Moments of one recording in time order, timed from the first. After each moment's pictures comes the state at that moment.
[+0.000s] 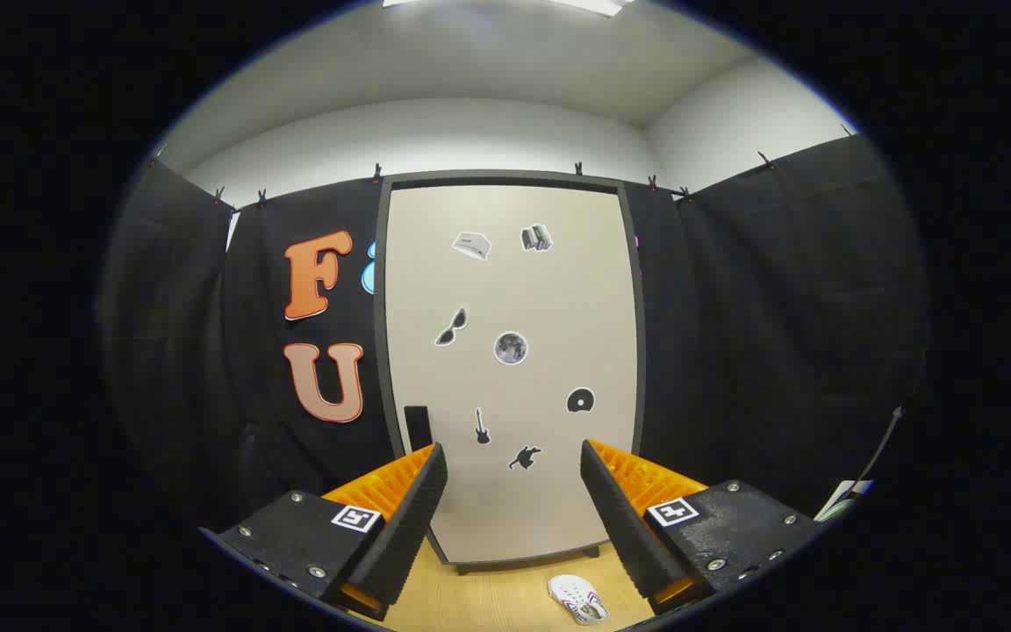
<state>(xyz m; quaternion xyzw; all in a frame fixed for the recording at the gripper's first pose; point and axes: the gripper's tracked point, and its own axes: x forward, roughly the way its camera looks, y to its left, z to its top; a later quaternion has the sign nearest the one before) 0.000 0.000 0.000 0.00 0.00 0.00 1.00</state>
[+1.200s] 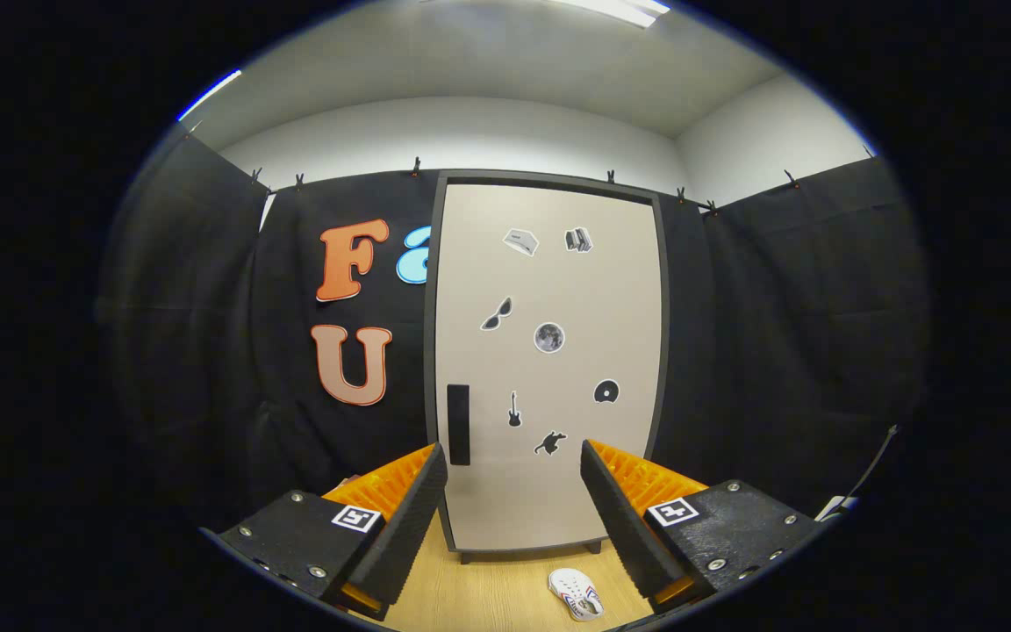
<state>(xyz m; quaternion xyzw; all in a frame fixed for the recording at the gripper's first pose) -0.036 0.034 -0.015 -0.04 -0.01 0.02 1.00</state>
